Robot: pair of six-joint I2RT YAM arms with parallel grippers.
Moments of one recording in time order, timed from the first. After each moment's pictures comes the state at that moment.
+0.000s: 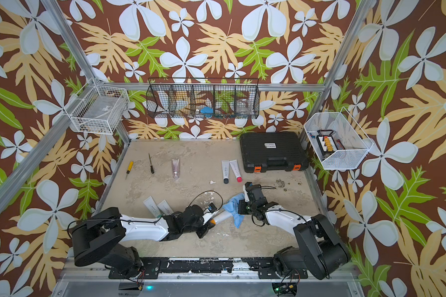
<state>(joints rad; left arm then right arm) -1.00 1.54 0.53 0.23 0.02 -0.12 0.42 1.38 0.51 -0.07 -0.14 0.42</state>
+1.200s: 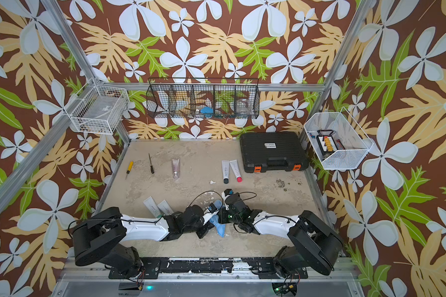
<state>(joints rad) -1.00 1.55 0.53 0.22 0.02 -0.12 0.79 1.43 0.50 0.14 -0.15 0.69</state>
